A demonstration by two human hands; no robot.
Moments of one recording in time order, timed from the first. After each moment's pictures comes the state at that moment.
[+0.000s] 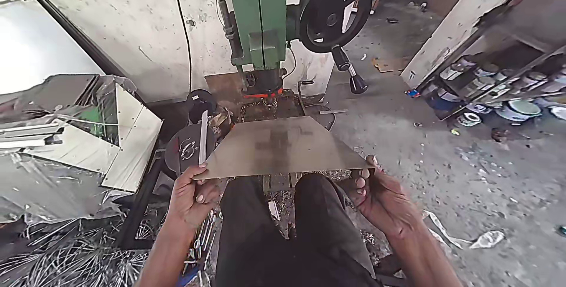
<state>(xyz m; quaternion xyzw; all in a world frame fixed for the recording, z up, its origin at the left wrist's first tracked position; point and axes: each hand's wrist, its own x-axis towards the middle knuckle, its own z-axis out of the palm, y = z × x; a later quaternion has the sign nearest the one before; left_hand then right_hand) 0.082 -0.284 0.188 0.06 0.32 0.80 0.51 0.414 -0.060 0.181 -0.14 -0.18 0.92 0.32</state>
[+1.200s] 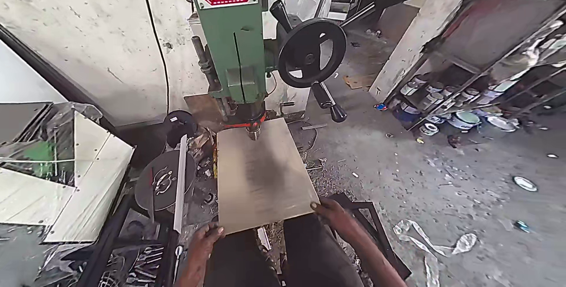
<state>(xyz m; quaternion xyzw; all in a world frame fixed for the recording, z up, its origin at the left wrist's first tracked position) 0.069 -0.280 0.002 0.15 0.77 0.49 0.39 0.406 0.003 0.012 -0.44 -0.60 0.65 0.12</state>
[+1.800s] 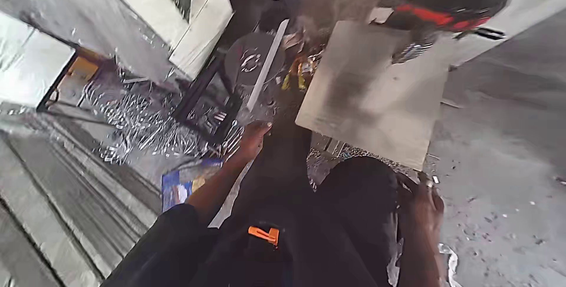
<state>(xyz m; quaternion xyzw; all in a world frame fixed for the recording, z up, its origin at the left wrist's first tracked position) 0.068 -0.330 -0.021 -0.01 0.76 0.58 0.31 0.396 -0.030 0.002 -0.52 -0.58 0.58 0.24</state>
